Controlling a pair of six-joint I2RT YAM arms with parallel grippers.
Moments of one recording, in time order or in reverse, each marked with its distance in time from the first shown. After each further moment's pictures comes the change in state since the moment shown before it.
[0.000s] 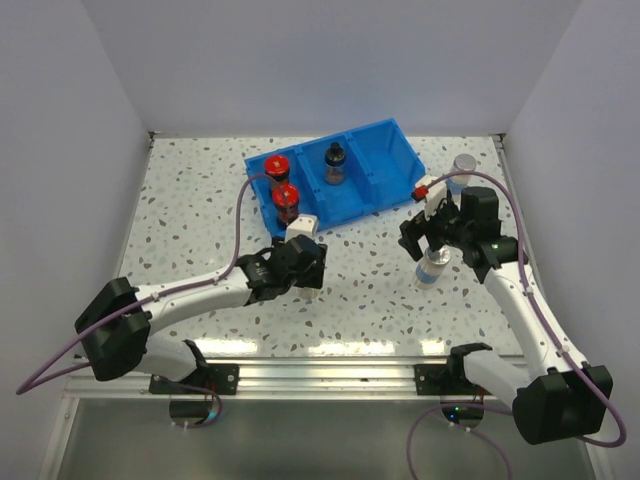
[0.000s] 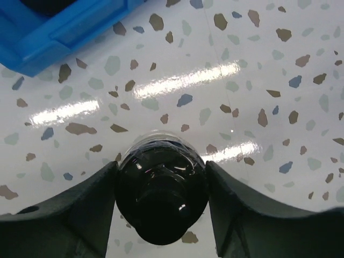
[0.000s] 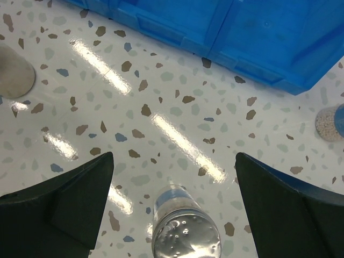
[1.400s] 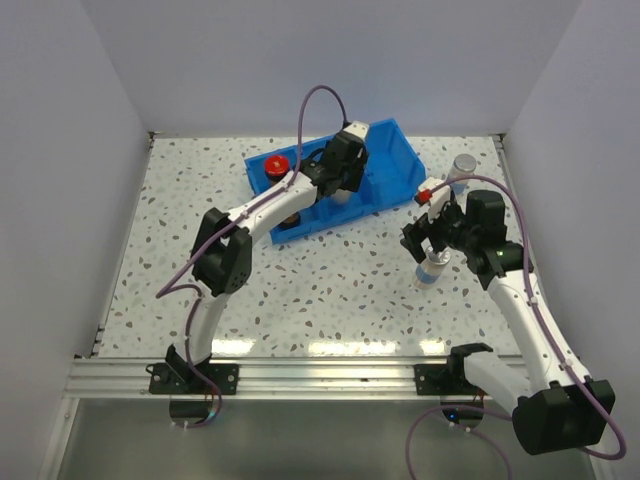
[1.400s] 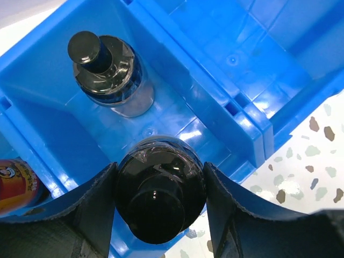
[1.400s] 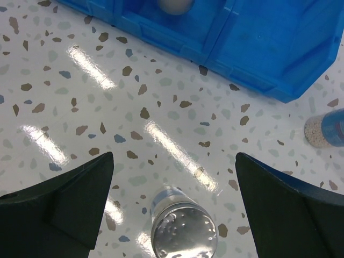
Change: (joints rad) left arm 0.239 0.811 1.150 -0.131 0.100 0.409; right arm -0.013 -0.057 -0.013 -0.001 -0.027 -0.031
